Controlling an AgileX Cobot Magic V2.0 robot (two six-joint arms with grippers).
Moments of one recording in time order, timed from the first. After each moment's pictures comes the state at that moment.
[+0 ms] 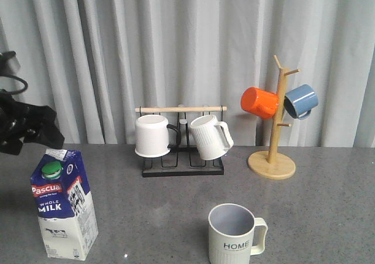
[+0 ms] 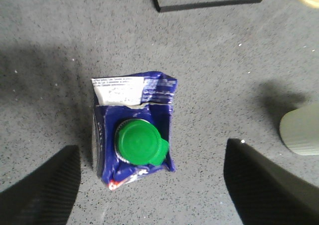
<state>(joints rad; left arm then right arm) 0.00 1.66 -1.86 -0.29 1.27 0.09 0.26 0.54 -0.45 0.31 0.63 -0.44</state>
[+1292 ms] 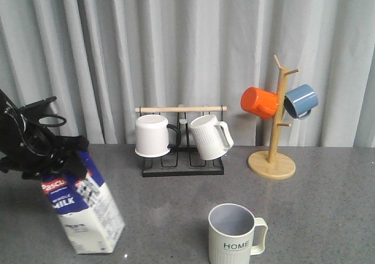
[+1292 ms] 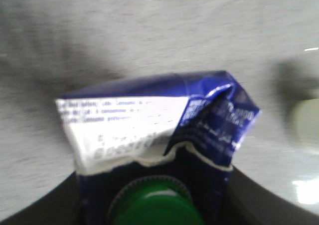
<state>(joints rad) -0.02 1.86 -1.86 -0.42 1.25 0.09 0.26 0.54 -0.45 0.31 0.63 -0.44</state>
